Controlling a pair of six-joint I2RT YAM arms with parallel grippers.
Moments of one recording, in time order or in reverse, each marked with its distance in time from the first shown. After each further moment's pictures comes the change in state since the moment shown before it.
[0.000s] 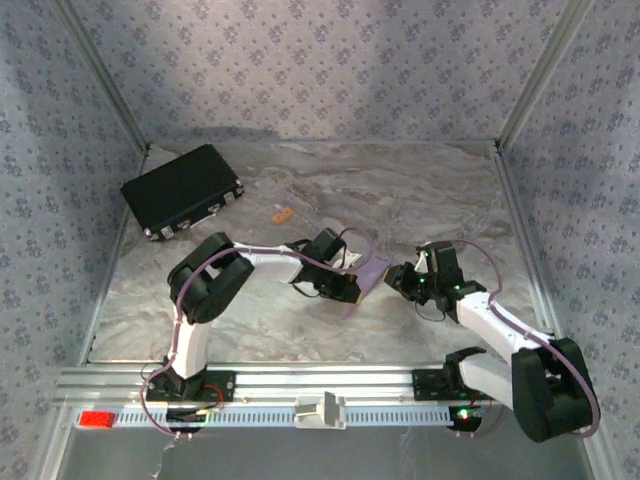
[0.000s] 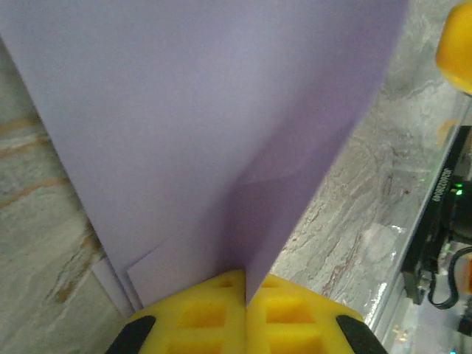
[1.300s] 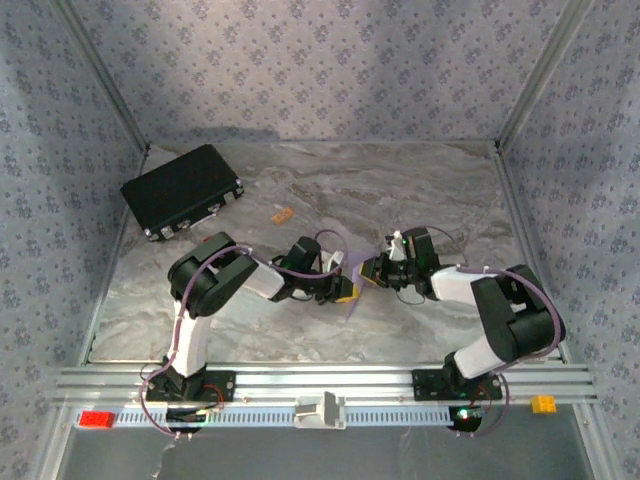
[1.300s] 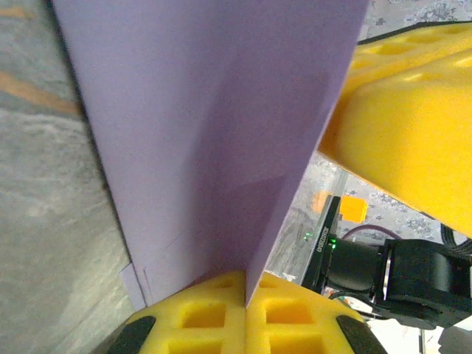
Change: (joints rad) left arm 0.072 0.032 -0.290 0.718 0.129 -0.540; right arm 0.070 0.421 0.105 0.369 -0.209 -0.030
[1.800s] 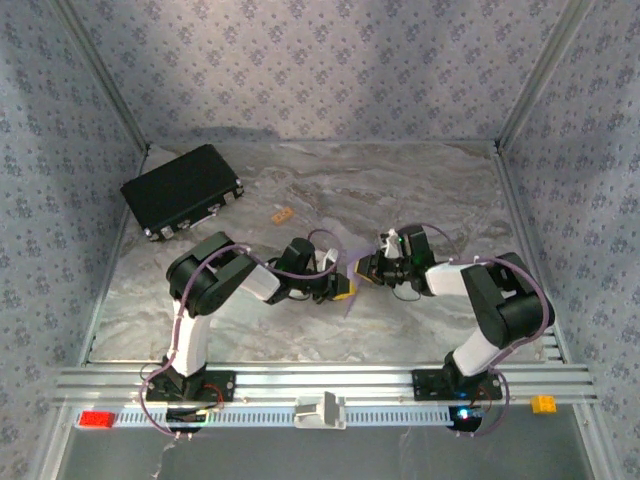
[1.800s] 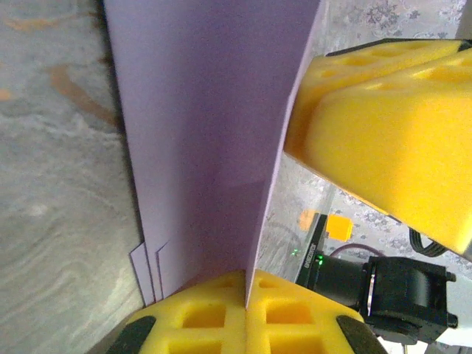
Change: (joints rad) left arm 0.019 -0.001 -0.047 0.106 -0.026 -0.077; right arm 0.008 0.085 0.030 0.075 -0.037 0.001
